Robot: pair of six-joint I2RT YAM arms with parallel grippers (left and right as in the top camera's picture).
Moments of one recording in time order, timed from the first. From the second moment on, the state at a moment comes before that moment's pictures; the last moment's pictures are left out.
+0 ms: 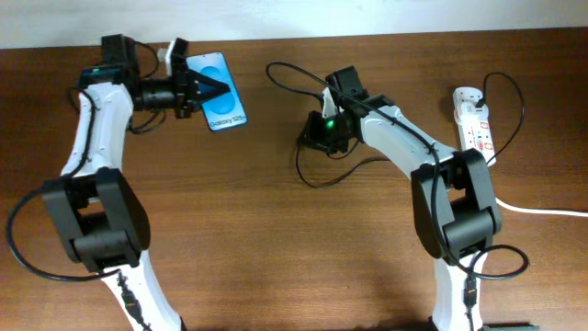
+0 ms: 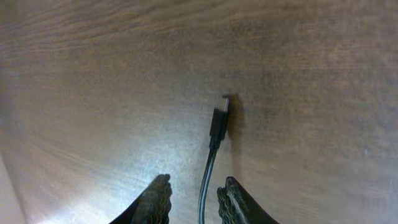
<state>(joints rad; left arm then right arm) 0.14 2.15 1.88 -0.97 1.29 -0.18 0.35 2.17 1.58 -0.55 -0.48 0.58</state>
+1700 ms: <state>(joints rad) -0.02 2.15 1.88 -0.98 1.29 -0.18 0.29 1.43 1.19 -0.46 -0.80 0.39</state>
